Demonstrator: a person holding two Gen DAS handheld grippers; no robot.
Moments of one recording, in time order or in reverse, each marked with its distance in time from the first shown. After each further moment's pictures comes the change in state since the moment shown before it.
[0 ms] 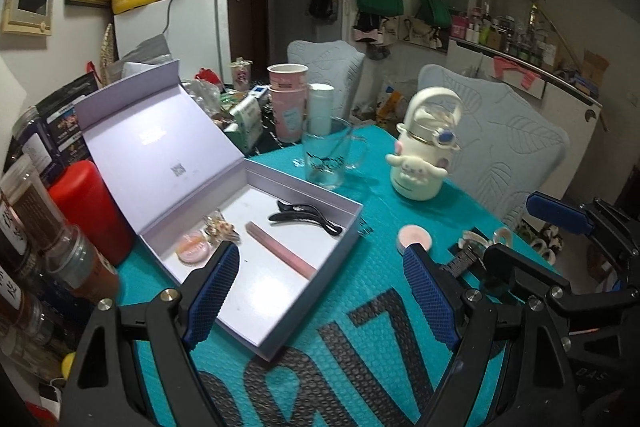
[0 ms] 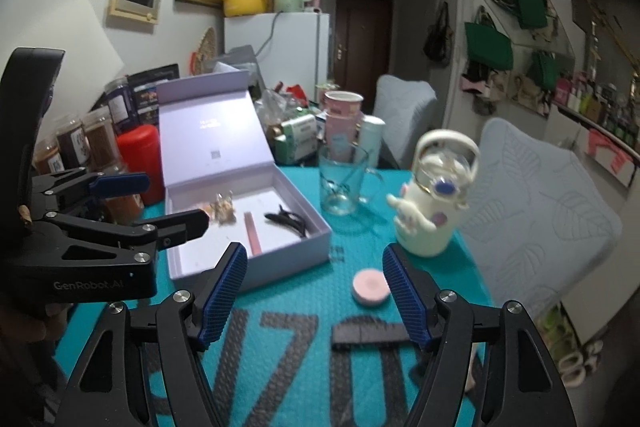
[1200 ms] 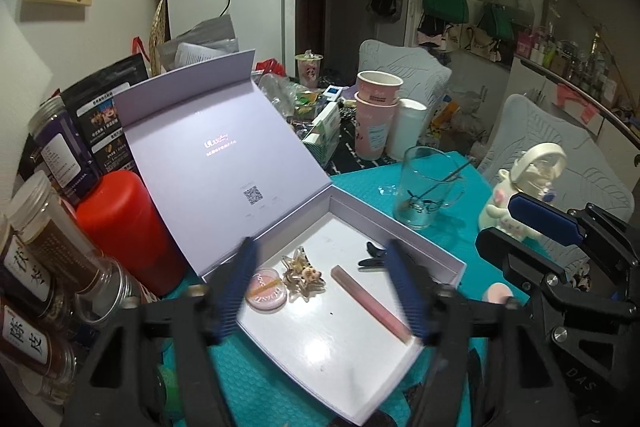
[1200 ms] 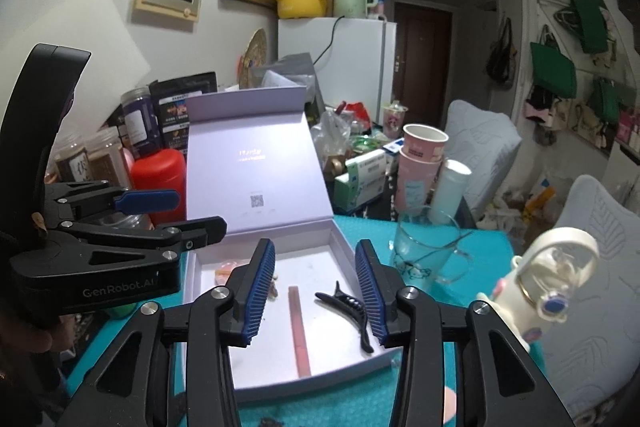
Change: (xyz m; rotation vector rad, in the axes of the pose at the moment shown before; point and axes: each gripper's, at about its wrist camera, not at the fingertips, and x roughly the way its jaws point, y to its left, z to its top) left arm 0.046 0.096 0.057 -0.132 0.018 0.153; right arm 0.101 0.048 0.085 -0.108 -0.054 0.193
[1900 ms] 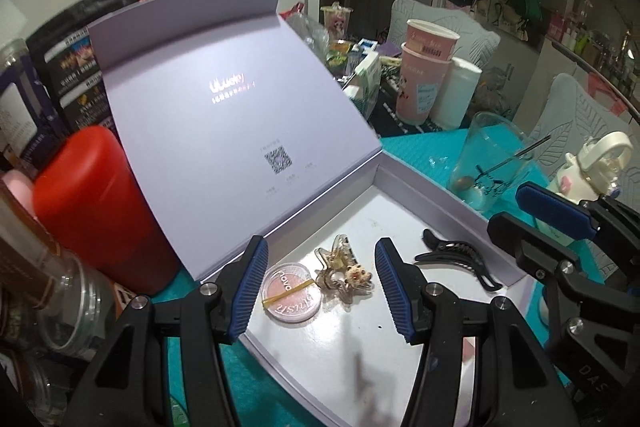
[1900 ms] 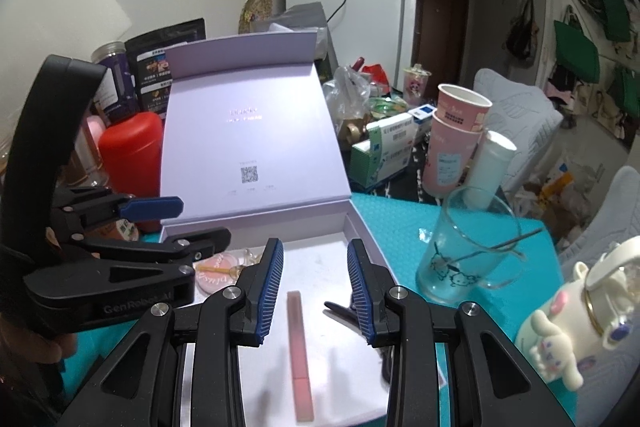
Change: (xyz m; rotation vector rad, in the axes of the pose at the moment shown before) left arm 0.092 0.038 -0.005 -0.050 0.137 0.041; right arm 0.096 0.002 -0.001 -0.018 0.119 0.038
